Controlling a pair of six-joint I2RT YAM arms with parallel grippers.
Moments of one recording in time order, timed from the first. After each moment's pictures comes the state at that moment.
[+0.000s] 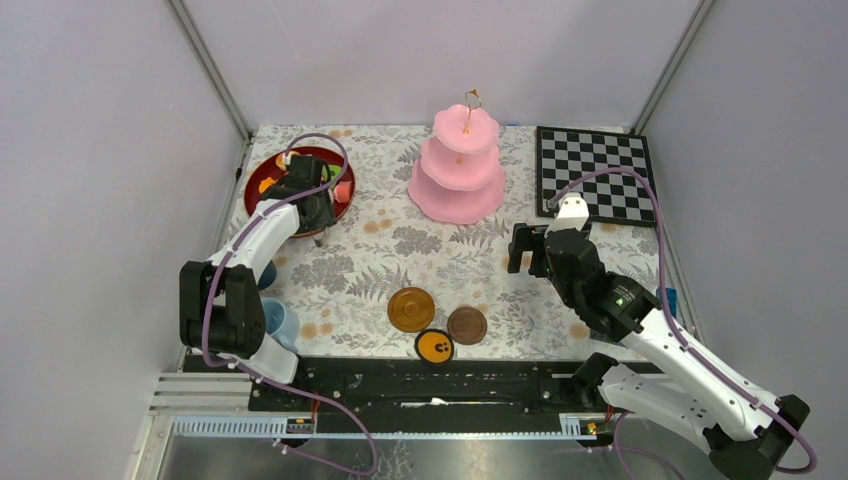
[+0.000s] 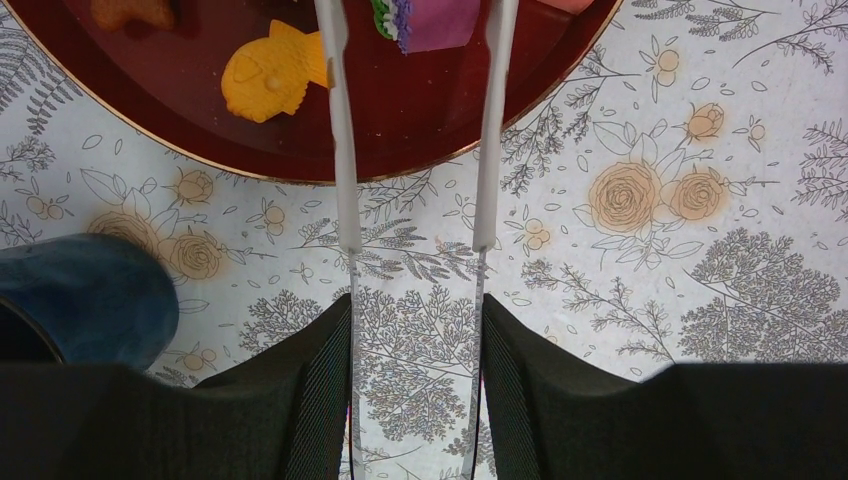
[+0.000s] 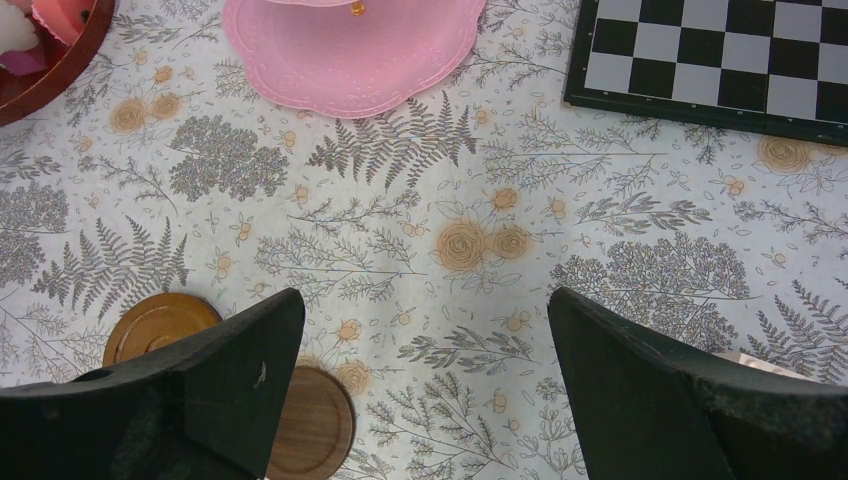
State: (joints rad) left arm -0.13 1.55 1.15 -0.58 -0.21 -0.38; right arm 0.74 0.80 0.82 -0.54 0.50 0.40
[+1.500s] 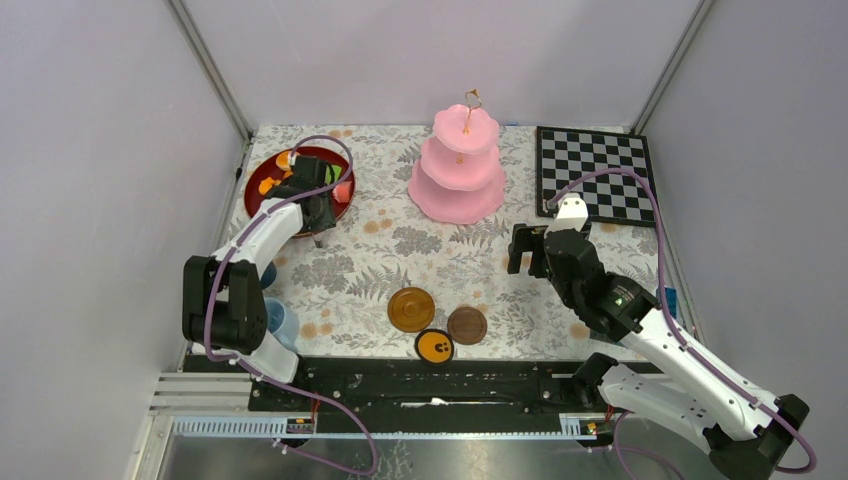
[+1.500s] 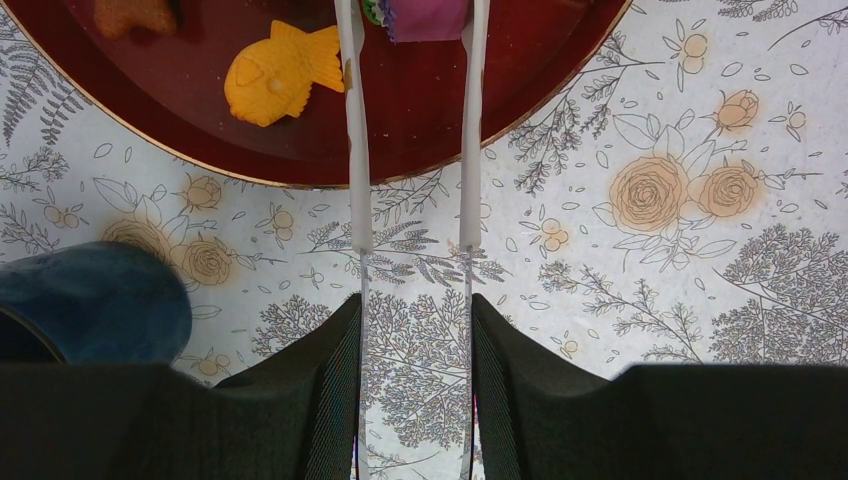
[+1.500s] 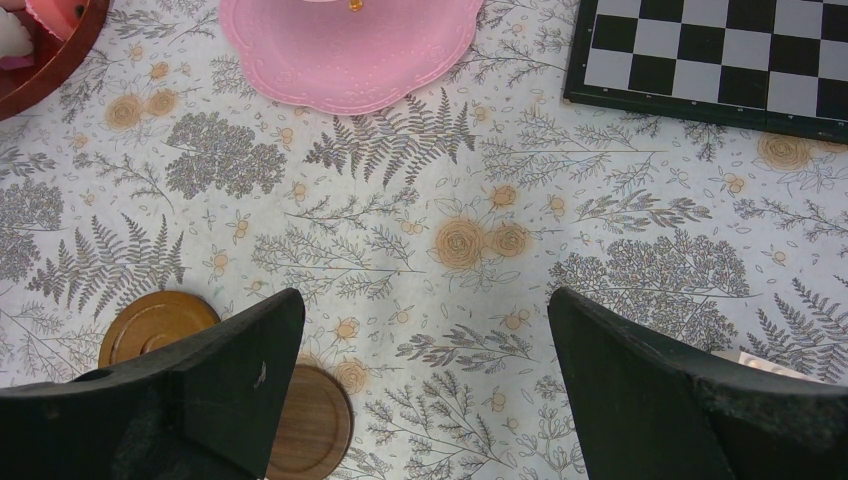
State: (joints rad) left arm -0.14 1.58 1.15 -0.58 -0.24 -0.34; right arm 0.74 0.80 0.81 -0.54 0.50 0.40
